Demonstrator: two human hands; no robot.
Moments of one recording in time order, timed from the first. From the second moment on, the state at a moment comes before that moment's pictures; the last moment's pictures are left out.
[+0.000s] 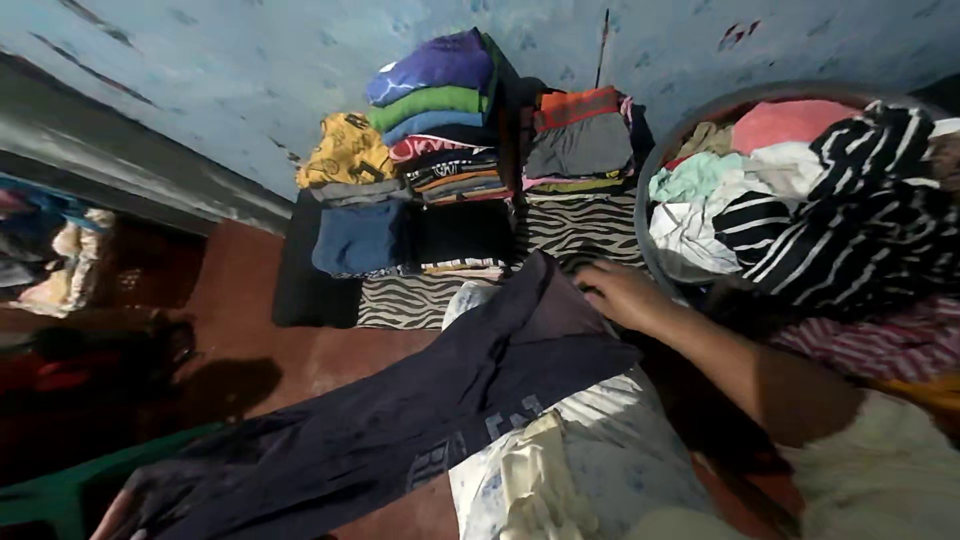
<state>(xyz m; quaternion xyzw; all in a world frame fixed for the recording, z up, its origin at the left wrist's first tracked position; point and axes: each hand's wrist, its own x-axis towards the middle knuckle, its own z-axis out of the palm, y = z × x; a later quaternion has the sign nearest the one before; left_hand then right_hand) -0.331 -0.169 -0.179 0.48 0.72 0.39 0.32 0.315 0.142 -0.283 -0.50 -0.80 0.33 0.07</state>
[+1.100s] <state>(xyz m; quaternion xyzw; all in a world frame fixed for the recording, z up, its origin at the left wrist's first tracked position) -0.324 -0.188 -0.163 0.41 0.78 0.40 0.24 0.186 0.099 -0.302 -0.24 -0.94 0.23 0.04</state>
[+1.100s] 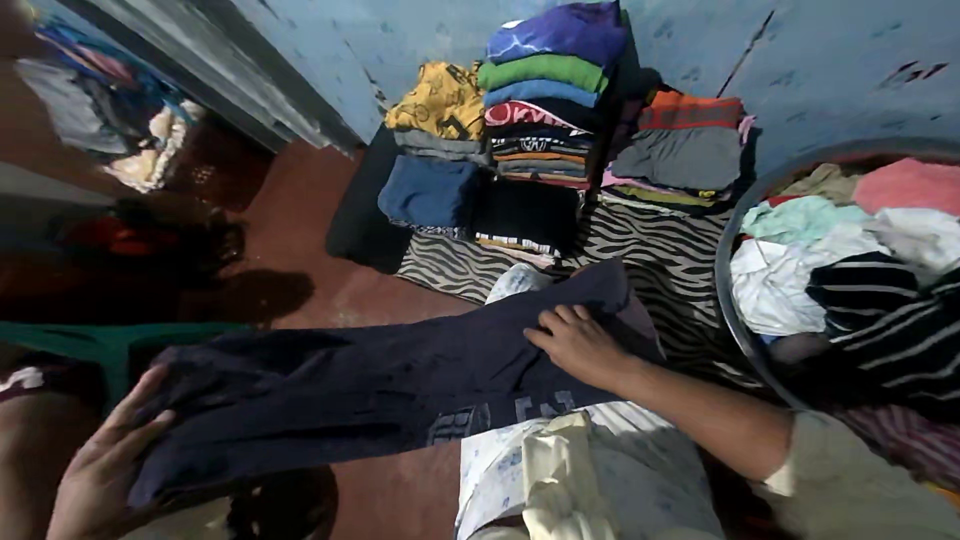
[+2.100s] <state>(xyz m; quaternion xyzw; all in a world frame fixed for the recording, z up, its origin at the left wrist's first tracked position) 0.055 -0.003 -0.198 0.60 0.51 0.31 0.53 0.231 0.110 -0.297 -0.31 -0.32 0.87 0.21</state>
